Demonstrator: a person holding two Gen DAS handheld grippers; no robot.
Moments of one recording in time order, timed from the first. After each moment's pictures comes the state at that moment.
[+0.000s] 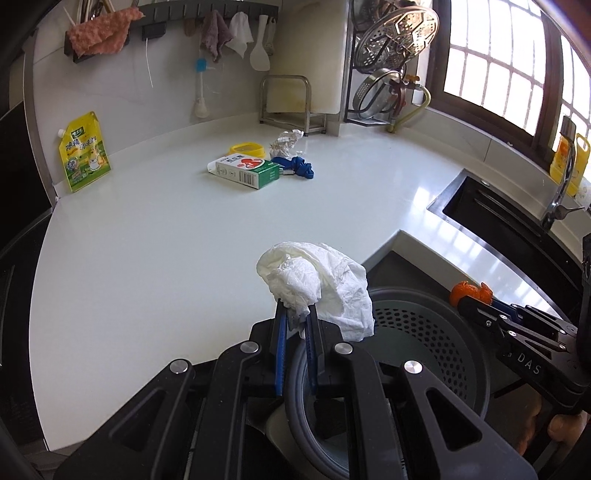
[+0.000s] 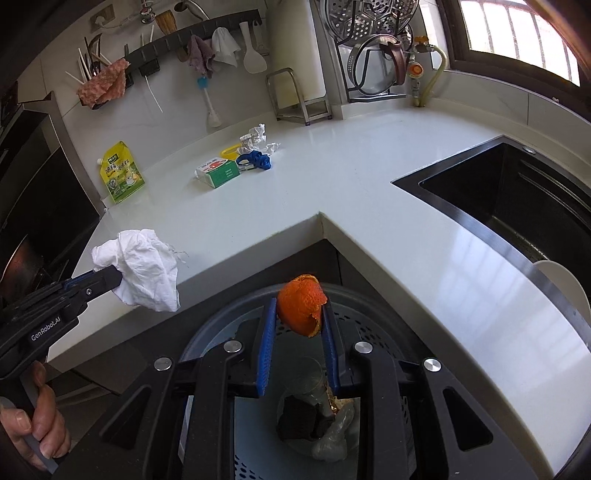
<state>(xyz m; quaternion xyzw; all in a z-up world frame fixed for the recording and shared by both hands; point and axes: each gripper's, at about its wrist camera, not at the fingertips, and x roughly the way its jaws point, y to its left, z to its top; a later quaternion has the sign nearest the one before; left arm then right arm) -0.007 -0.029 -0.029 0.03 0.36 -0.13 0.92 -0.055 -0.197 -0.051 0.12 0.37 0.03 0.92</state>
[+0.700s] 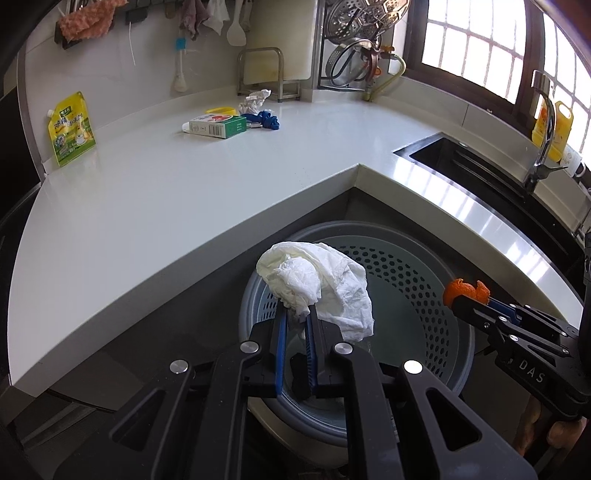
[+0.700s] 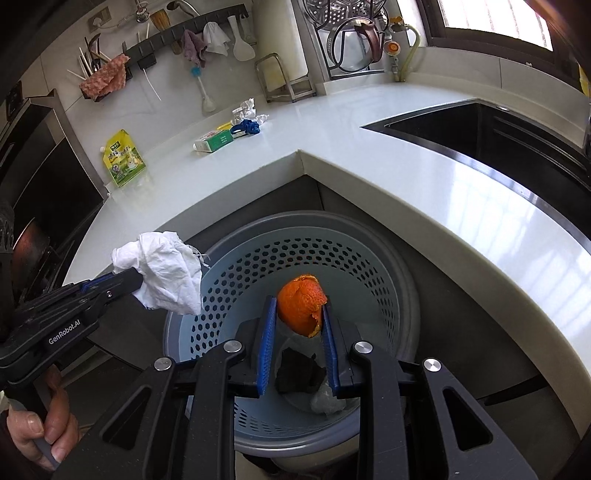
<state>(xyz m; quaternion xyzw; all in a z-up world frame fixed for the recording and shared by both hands) -0.062 -0.055 -0.070 0.04 0.40 -0.16 0.90 -0.123 -0.204 -0.083 0.14 0.39 0.03 0.91</state>
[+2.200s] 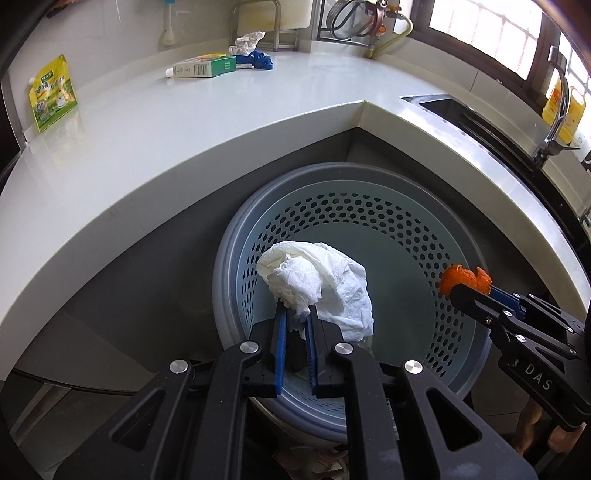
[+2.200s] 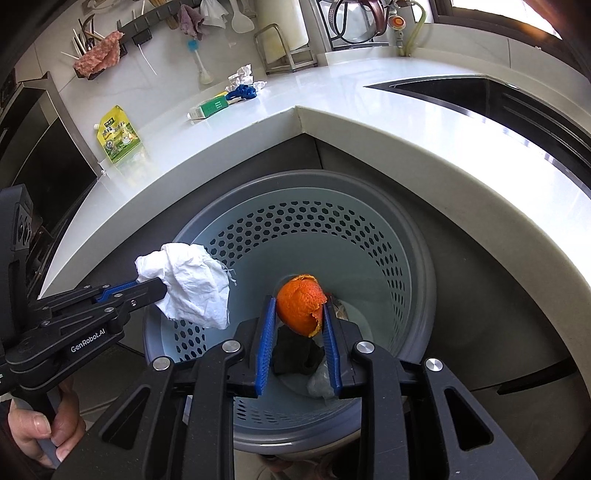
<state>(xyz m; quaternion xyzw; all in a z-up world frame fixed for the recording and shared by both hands) -0.043 -0.066 -0.118 0.04 0.47 -0.16 0.87 -0.114 -0.200 -0.113 0.13 0.43 0.04 0.89</state>
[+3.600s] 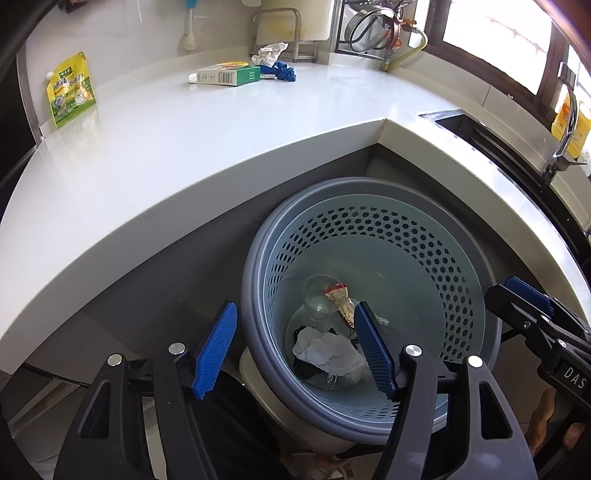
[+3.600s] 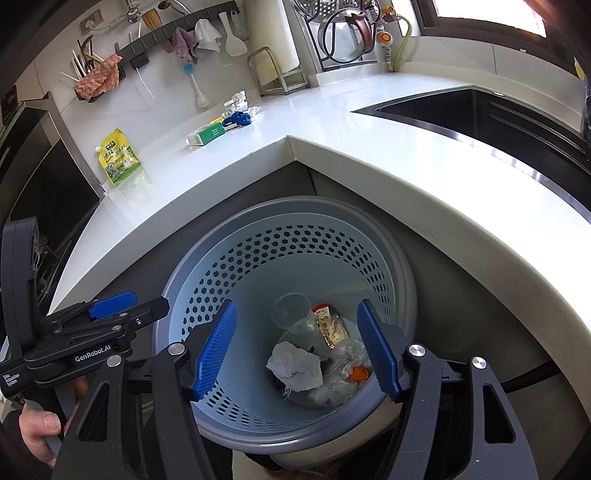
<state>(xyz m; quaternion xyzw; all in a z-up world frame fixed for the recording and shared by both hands) -0.048 -0.049 -0.110 0.03 0.45 -0.14 0.88 -0.126 -0.209 -0.095 0.15 0.39 0.03 0.91</state>
